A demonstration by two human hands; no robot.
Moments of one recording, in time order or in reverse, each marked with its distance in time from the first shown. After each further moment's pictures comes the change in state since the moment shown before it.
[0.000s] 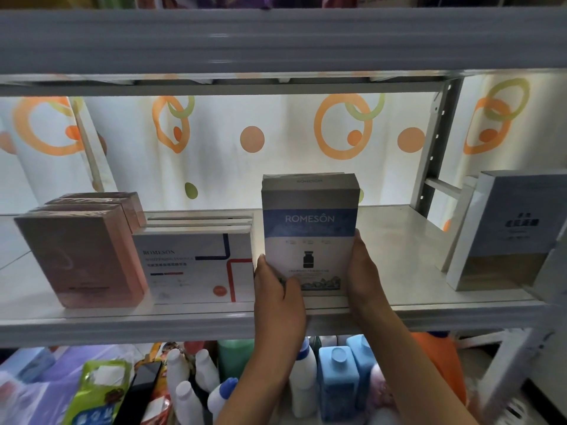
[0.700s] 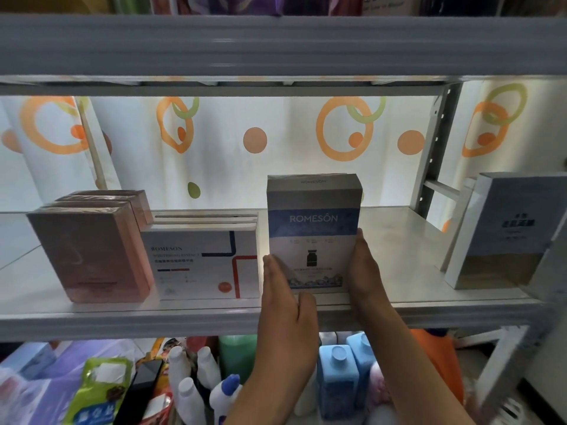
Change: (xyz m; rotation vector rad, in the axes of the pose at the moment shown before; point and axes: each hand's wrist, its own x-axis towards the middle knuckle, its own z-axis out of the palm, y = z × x) left_hand -0.039 0.024 -0.019 0.208 -0.129 0.052; right_hand -0.002 0.001 0.002 0.010 0.032 0.002
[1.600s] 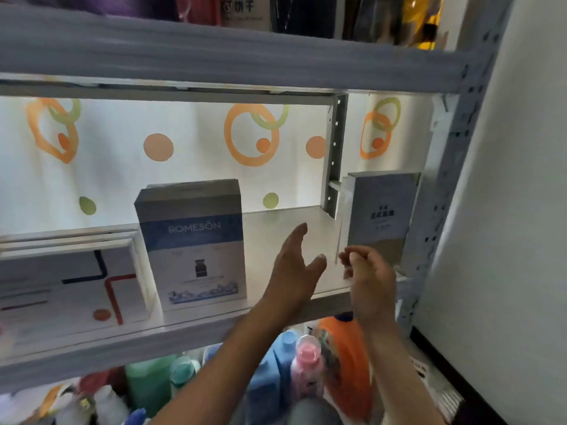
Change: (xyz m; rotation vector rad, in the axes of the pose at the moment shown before) left_hand 0.052 0.056 0.150 -0.055 -0.329 0.249; right_hand -0.033 -0.007 -0.153 -0.148 0.490 -0.259
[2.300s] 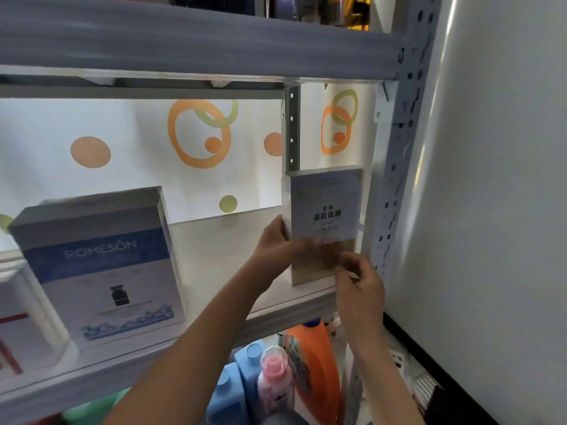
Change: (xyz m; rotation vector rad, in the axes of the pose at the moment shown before) left_hand 0.083 0.005 0.057 -0.303 -0.199 -0.020; right_hand 0.045 0.045 -0.049 -0.064 0.091 0.028
